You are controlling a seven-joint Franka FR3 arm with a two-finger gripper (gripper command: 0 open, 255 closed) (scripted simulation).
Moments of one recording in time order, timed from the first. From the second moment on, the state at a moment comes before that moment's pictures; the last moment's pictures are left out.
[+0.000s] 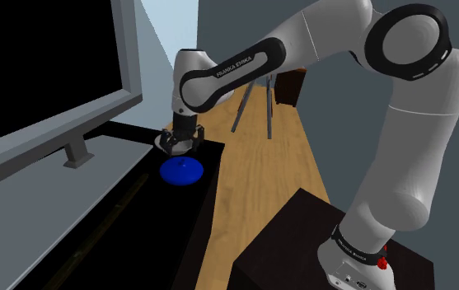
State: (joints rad) arm 0.11 0.21 0.22 -2.00 0.00 2.25 0.53
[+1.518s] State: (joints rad) arm 0.11 0.21 0.22 -1.99 0.00 2.24 0.53
